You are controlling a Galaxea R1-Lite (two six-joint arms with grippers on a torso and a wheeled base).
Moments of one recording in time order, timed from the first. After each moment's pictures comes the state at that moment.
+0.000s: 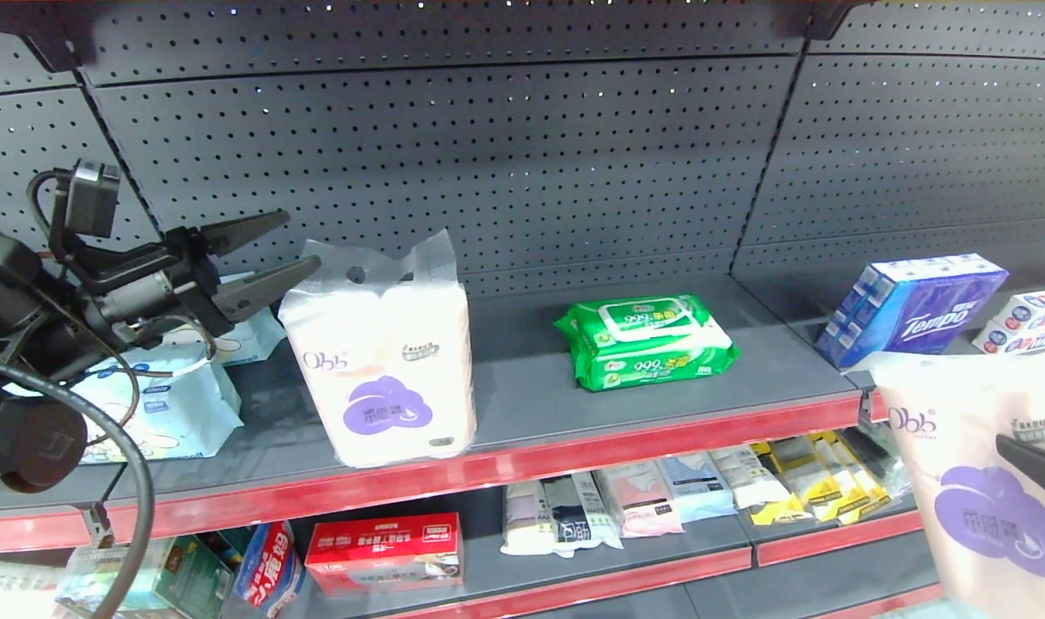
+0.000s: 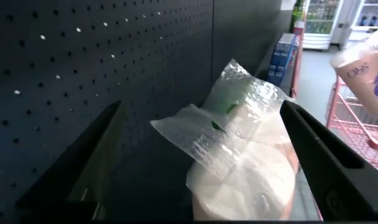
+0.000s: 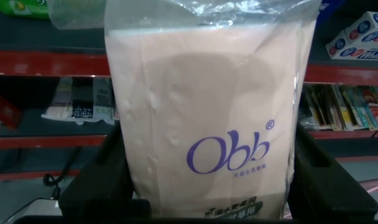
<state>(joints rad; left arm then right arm) 0.11 1.84 -0.69 -1.57 -1.01 -0.25 -0.04 0.88 -0.48 -0.06 0.01 -0.23</state>
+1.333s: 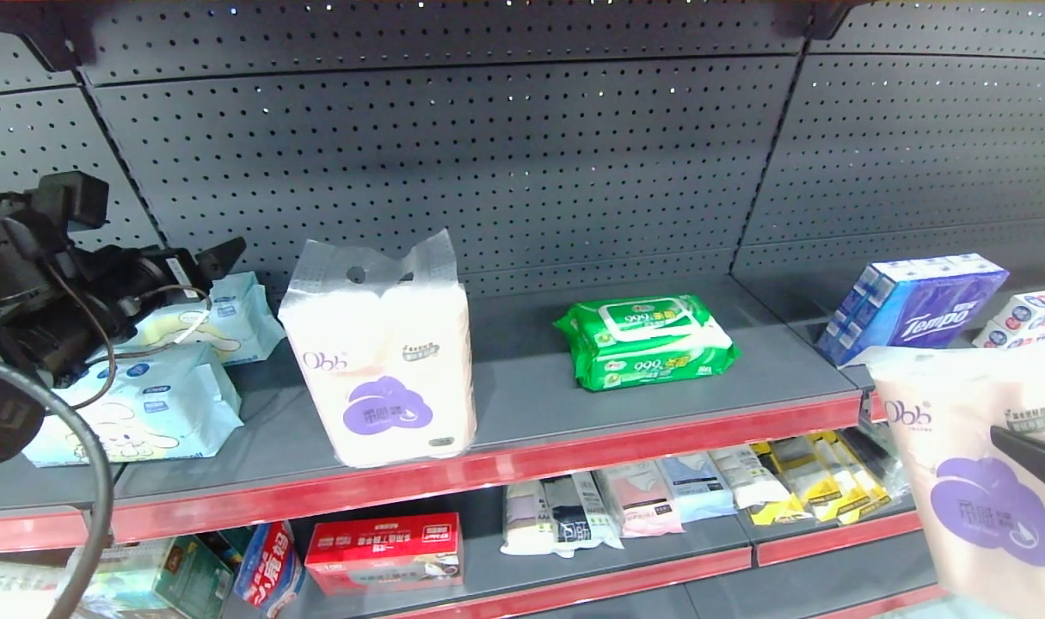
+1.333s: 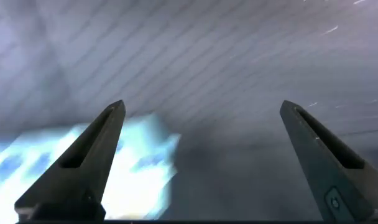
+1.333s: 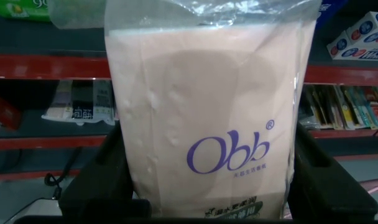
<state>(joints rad) 0.15 1.76 -0.78 -0.98 -0.14 -0.08 -0.05 0.91 -0.50 -0.07 0.01 -0.23</state>
